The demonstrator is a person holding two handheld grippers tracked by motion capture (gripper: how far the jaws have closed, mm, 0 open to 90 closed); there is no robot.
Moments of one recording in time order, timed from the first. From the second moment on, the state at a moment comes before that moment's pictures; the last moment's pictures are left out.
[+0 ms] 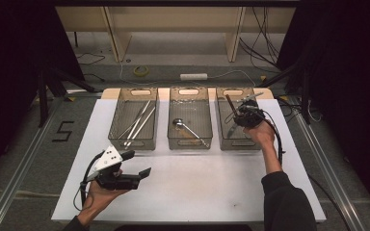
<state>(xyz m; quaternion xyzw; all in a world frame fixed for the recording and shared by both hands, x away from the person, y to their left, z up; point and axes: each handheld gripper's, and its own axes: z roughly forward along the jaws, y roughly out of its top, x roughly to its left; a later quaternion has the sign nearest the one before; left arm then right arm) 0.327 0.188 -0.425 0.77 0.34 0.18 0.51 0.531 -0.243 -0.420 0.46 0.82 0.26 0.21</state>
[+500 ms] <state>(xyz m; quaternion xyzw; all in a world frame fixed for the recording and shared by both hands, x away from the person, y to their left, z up) 0.327 0.188 -0.425 0.77 0.34 0.17 0.51 0.520 -0.246 -0.405 0.46 0.82 0.29 0.21</state>
